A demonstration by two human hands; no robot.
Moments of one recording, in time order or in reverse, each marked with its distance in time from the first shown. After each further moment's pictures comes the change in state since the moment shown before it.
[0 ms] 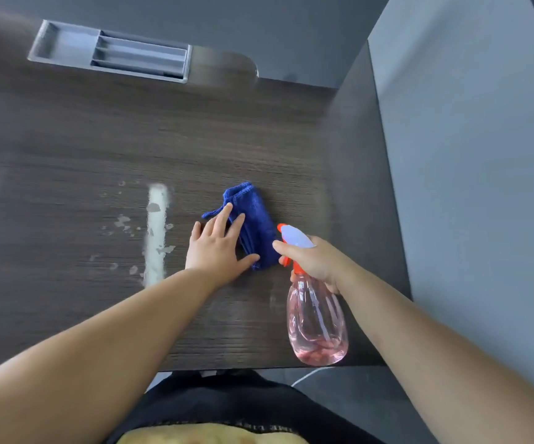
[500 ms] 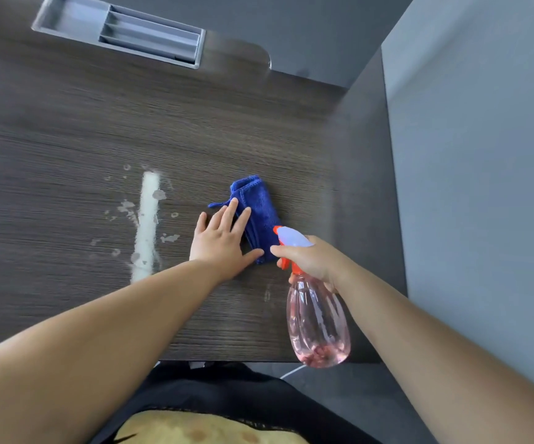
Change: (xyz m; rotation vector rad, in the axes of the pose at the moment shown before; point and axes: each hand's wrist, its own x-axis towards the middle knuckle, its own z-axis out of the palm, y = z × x) left_hand -0.001 -0.002 0.001 0.042 -0.054 0.011; right_hand 0.001 -0.010 0.012 -0.103 0.000 0.104
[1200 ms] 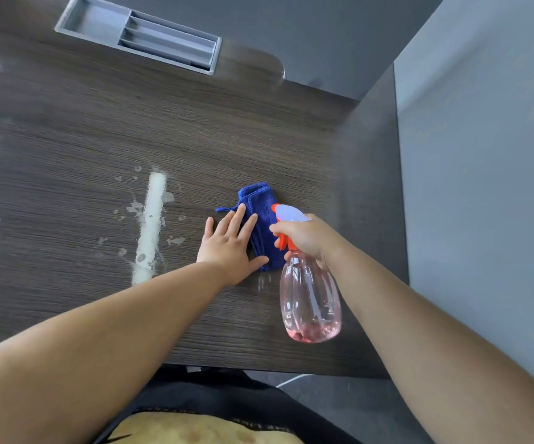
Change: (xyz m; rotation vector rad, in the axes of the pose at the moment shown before) left_hand 0.002 0.001 -0.002 -0.069 -0.065 -0.008; right_hand 0.015 -0.045 -0.007 0.020 0.069 -0.057
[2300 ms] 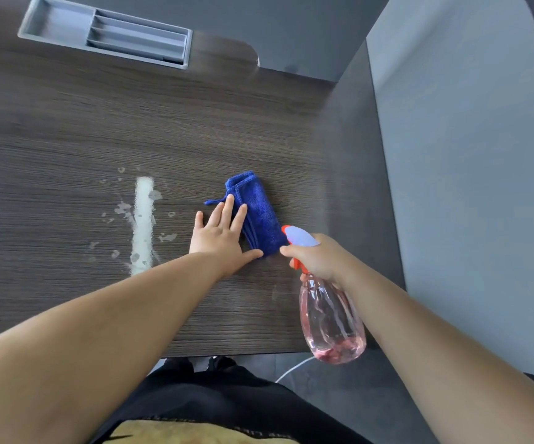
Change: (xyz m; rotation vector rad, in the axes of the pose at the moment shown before) left_hand 0.000 0.000 0.001 0.149 -0.046 0.015; right_hand -0.034 0.054 0.001 -0.088 0.054 0.091
